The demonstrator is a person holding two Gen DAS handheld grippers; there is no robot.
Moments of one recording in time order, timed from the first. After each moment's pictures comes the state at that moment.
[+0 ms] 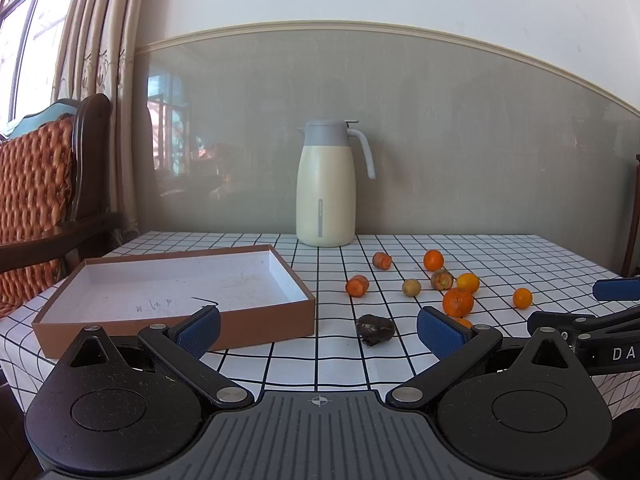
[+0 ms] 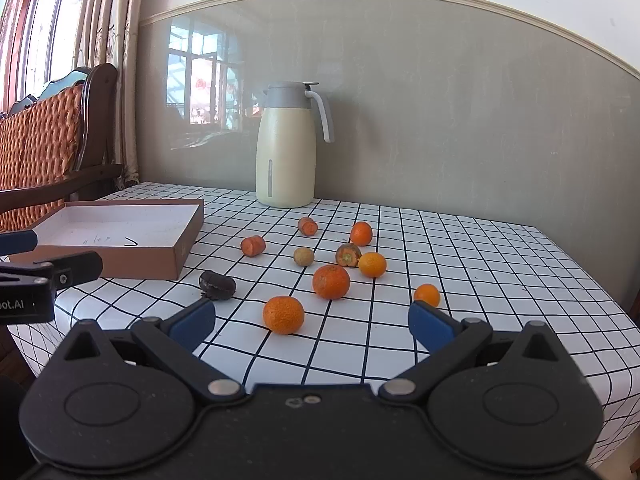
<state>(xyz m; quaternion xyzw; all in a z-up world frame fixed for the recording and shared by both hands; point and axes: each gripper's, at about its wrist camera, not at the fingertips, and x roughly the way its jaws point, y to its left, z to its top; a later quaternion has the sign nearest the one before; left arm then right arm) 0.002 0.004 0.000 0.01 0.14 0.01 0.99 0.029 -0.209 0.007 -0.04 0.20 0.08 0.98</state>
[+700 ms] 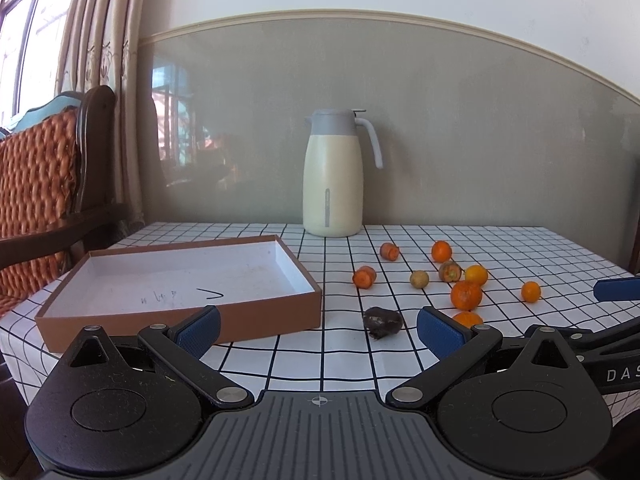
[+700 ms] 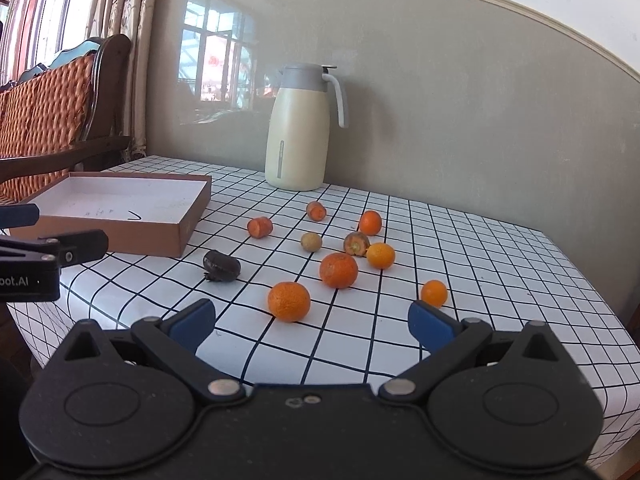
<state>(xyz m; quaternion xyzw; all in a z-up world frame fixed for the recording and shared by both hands) 0.011 0.005 -0.001 0.00 0.16 0.02 0.99 0.038 -0.198 0.005 -0.08 0.22 0.09 0.97</state>
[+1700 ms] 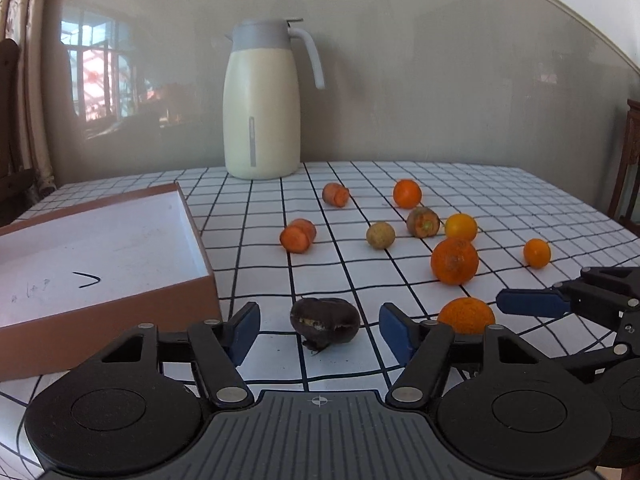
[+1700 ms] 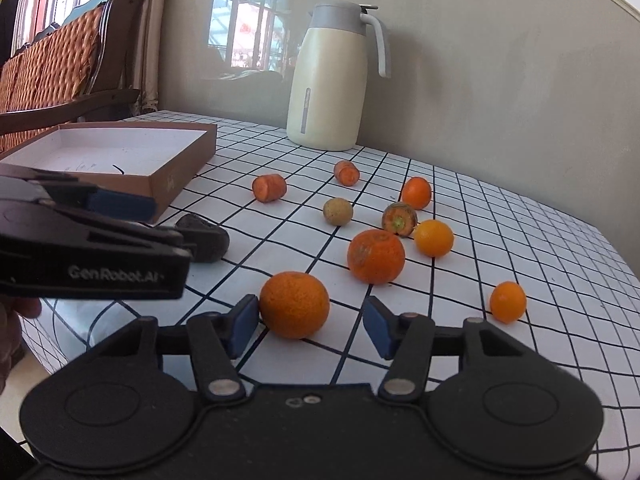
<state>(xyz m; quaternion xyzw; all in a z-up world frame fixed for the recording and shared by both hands) 0.141 -0.041 -0.052 0.02 0.25 -0.07 0.96 0.126 -0.187 -0.048 -0.11 0.27 0.14 0.95</state>
